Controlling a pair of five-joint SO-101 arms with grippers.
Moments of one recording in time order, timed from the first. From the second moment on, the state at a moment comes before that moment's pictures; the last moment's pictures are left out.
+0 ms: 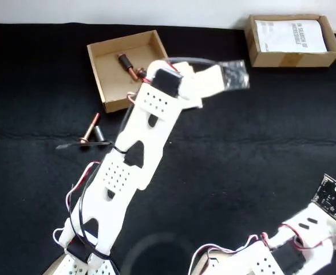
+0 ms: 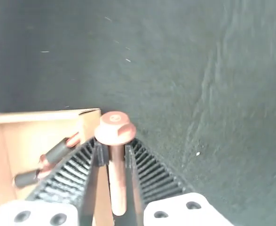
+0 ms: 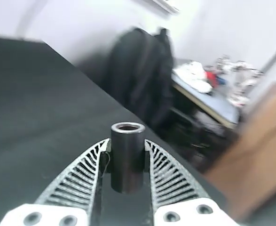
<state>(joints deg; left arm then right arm) 25.3 56.8 -92.5 100.4 -41.3 51.3 -102.6 95.1 16.0 26.6</state>
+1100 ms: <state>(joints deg) 6.2 29.6 -92.7 101.2 4.9 -30.5 -102.6 95.1 29.4 4.5</state>
